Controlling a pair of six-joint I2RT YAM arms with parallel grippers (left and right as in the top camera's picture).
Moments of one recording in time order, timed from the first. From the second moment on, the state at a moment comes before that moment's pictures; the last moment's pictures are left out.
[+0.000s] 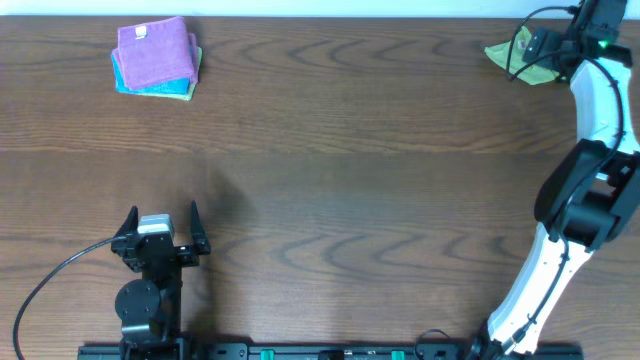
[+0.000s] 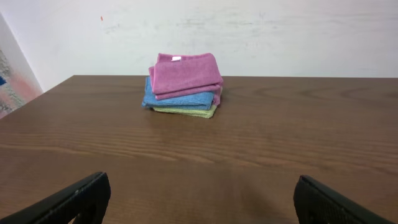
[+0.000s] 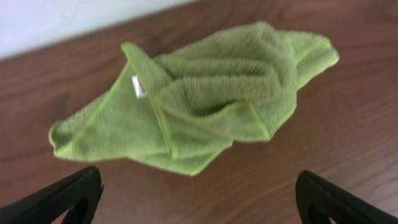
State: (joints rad) left arm 0.07 0.01 0.05 -0.16 -0.03 0.04; right arm -0.31 2.36 2.10 -0.61 0.07 0.07
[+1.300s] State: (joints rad) left arm 0.07 0.01 0.05 -0.16 -0.03 0.04; right arm -0.29 2.50 2.11 -0.44 0.15 0.10
